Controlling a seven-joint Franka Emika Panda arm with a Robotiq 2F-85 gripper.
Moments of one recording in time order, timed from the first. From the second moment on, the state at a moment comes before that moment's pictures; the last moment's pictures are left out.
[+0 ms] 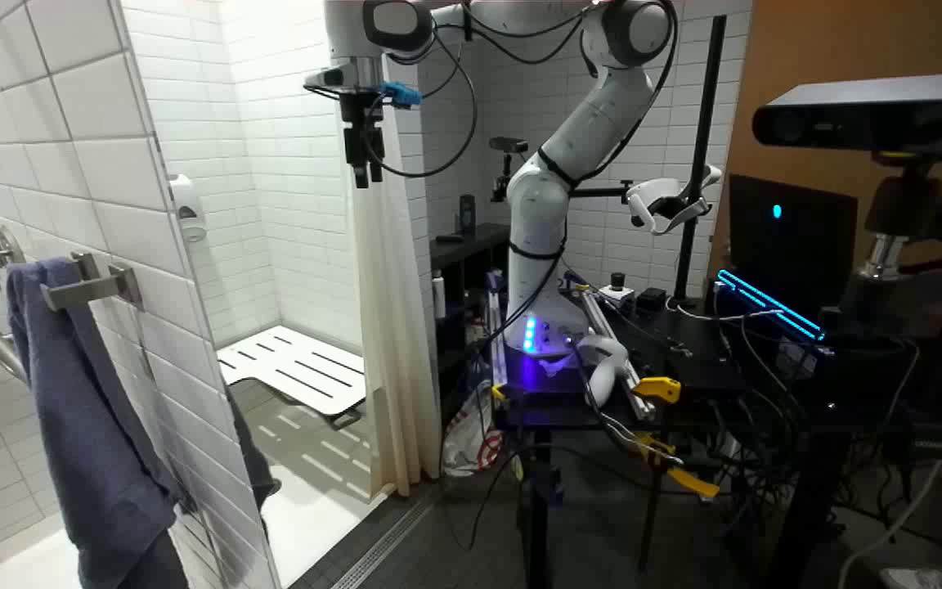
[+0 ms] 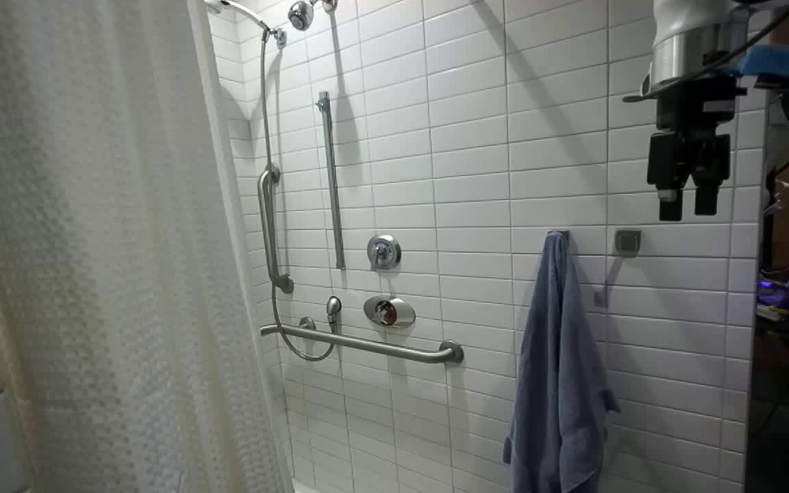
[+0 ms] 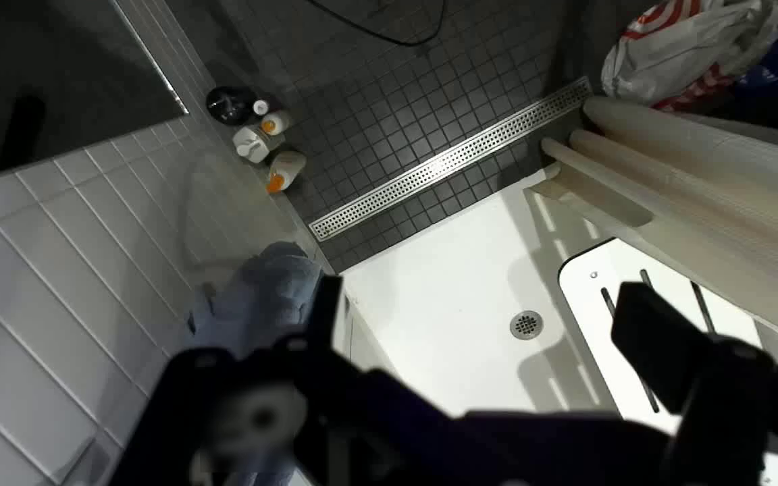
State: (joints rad) arm -0.07 -0.72 -0.15 -2.45 -0.10 1.74 -0.21
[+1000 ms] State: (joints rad) arm -0.05 -0.72 -0.15 -2.45 -0.09 1.77 -0.25
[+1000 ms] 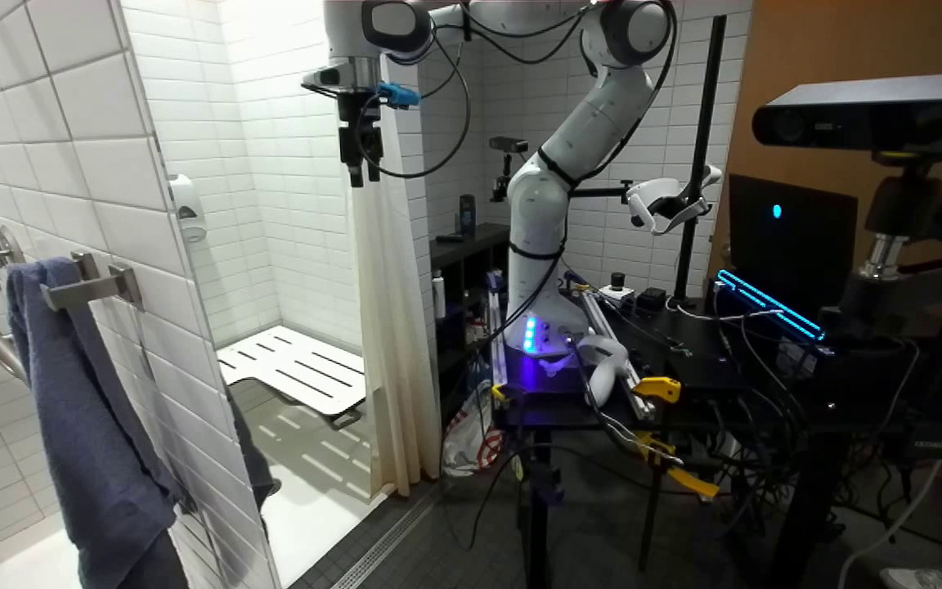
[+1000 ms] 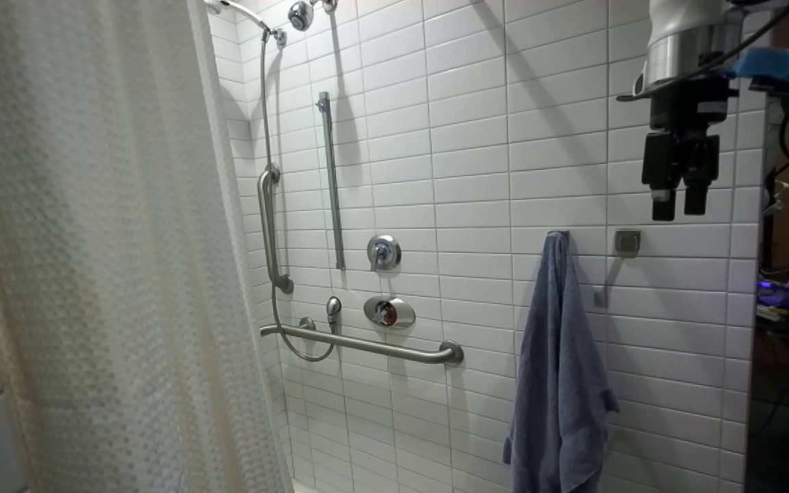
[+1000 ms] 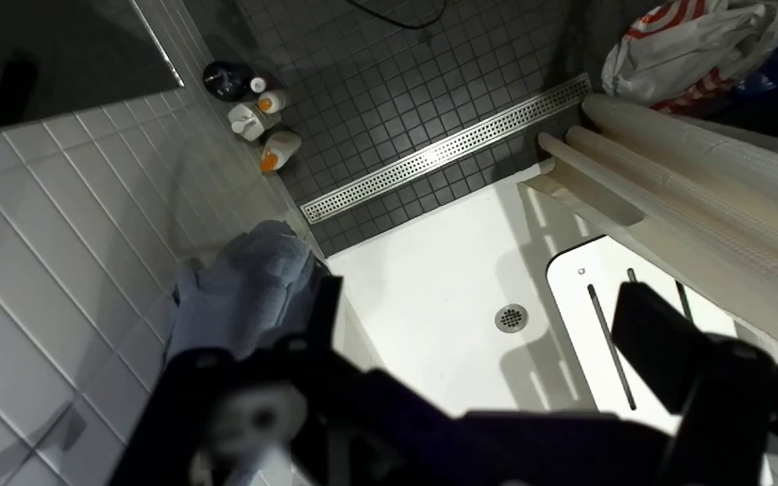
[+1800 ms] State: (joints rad) arm 0.19 -0.43 -0.15 -2.27 0.10 1.97 -0.58
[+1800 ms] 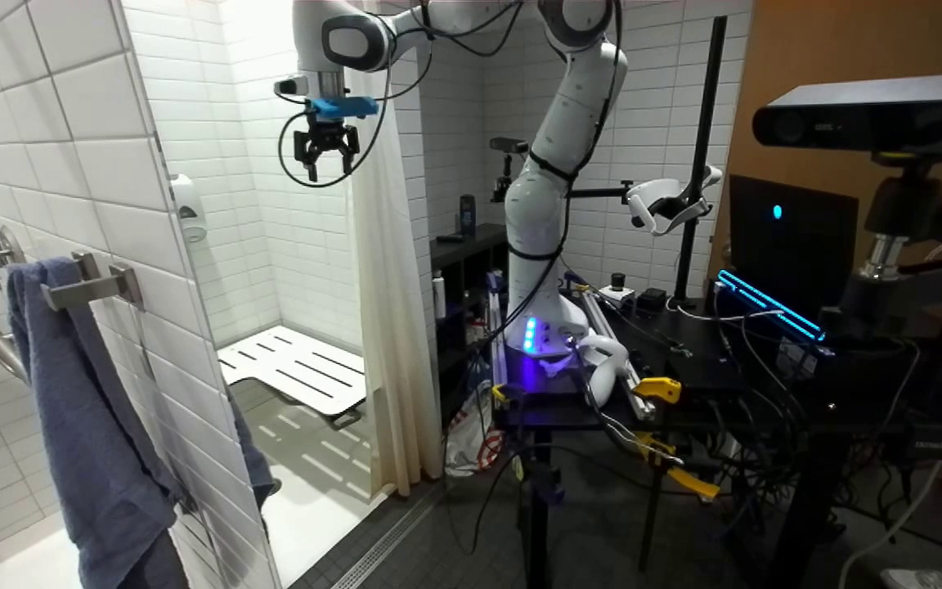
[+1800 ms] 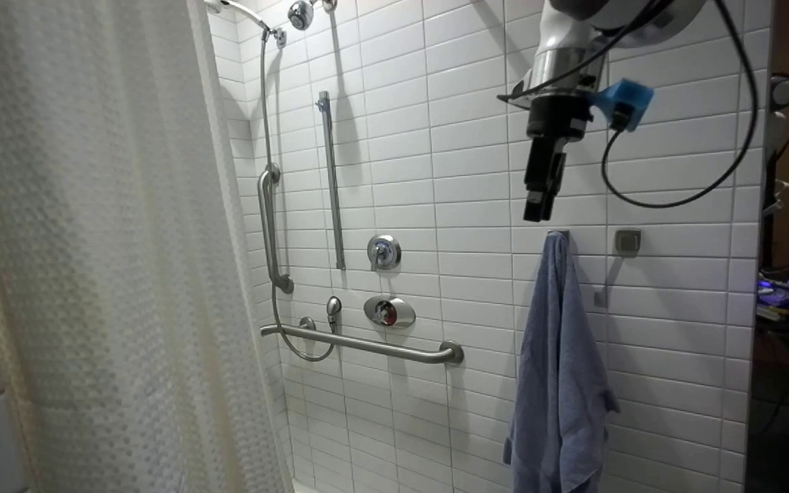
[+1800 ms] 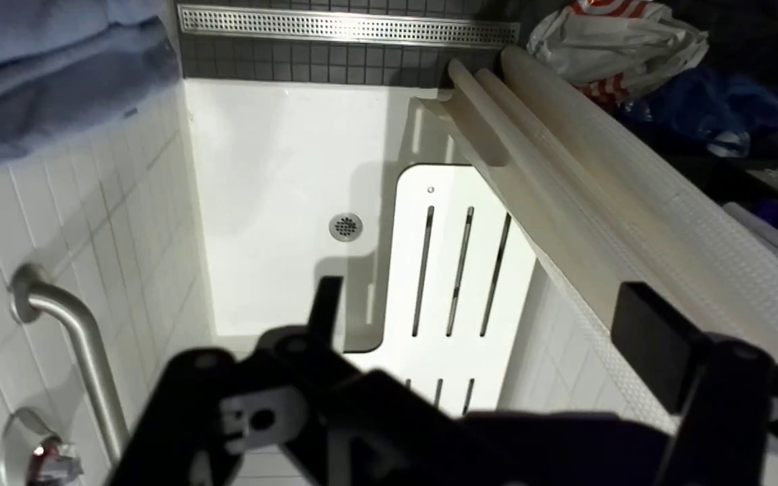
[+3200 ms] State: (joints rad) arm 0.19 -0.05 0.02 -1.96 0.38 1.96 -0.90
